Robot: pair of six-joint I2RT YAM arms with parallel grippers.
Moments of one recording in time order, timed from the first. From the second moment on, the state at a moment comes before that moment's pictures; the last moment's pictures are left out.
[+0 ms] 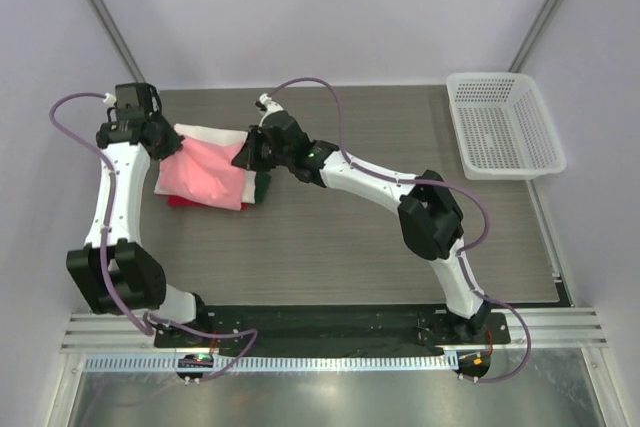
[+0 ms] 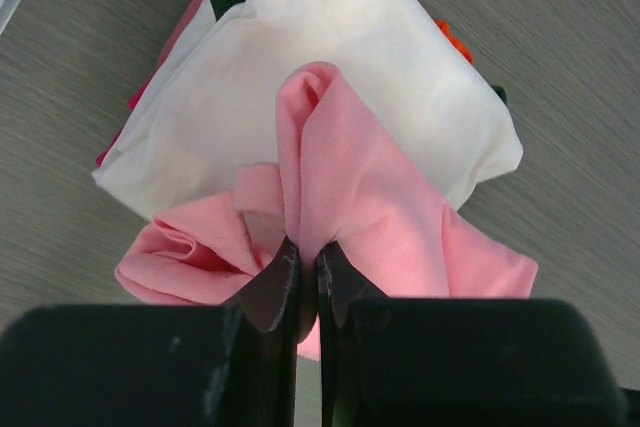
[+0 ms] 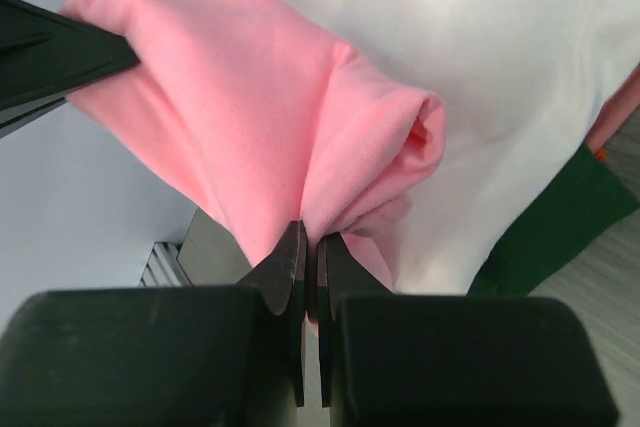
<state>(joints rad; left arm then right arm) 0.15 1.43 1.46 -0.85 -0.06 -0.50 0.90 2.12 1.82 -0.09 -0.11 0.75</state>
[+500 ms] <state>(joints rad) 0.15 1.85 1.62 -0.70 -0.06 -0.52 0.77 2.44 2.11 0.00 -0.15 0.69</state>
